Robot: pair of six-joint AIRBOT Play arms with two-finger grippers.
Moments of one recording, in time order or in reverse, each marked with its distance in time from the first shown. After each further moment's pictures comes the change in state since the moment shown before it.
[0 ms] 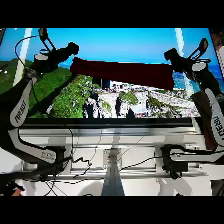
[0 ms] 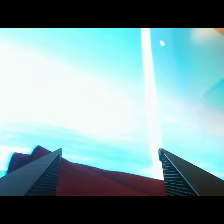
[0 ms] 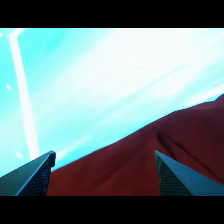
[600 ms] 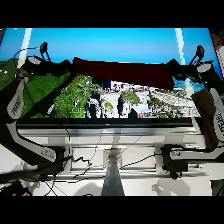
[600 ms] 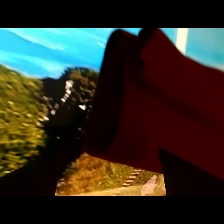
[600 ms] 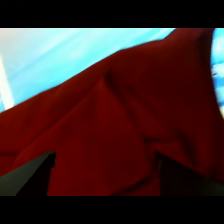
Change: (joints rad) left arm 0.122 -0.093 0.039 0.479 -0.409 -0.391; right arm -0.066 -0.023 0.011 -0.142 0.271 0.006
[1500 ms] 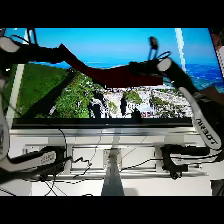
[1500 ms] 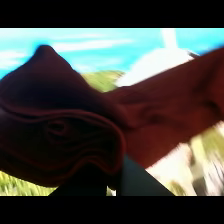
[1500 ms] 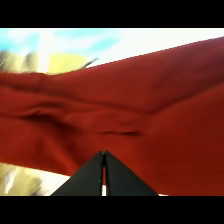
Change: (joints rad) left arm -0.043 0.482 0.032 0.142 -0.354 0.010; right arm 0.550 -0.039 0.114 0.003 -0.017 0.048
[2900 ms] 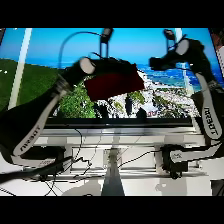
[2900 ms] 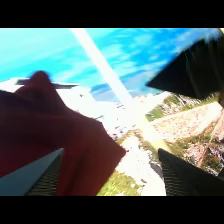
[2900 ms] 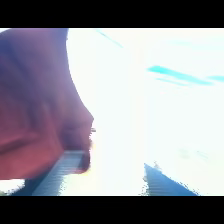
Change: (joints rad) left arm -0.698 -0.246 0.000 -0.166 0.656 0.024; right arm -0.311 -0.035 0.272 -0.485 0.515 0.128
